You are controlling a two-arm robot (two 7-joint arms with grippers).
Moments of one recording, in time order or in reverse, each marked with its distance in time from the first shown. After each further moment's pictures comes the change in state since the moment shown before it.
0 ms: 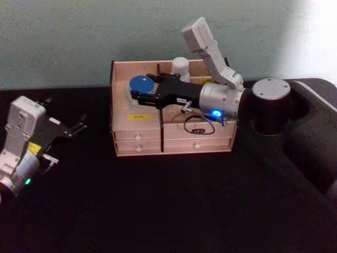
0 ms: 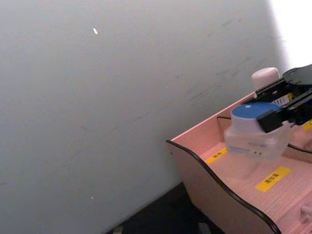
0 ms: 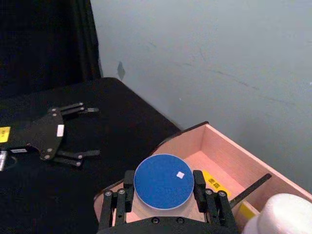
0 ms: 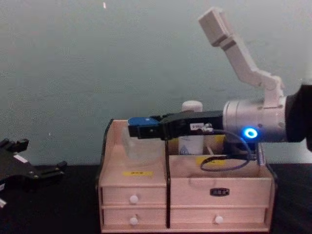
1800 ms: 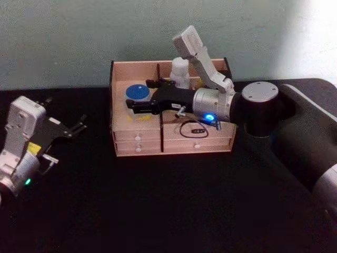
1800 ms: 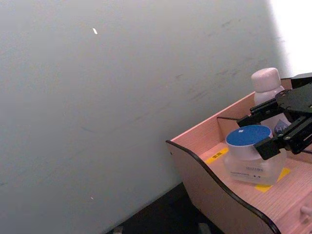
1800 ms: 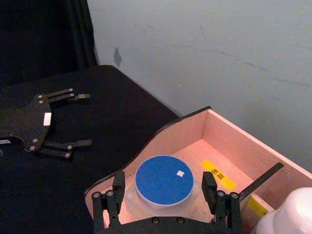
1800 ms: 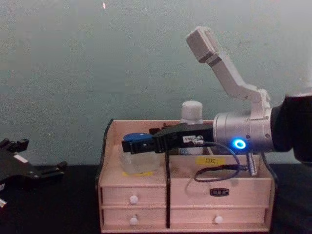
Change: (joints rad) left arm 0.000 0.000 0.000 0.000 0.000 0.000 0.000; right arm 0.036 -0.066 0.004 0.134 -0.050 -0.015 0.013
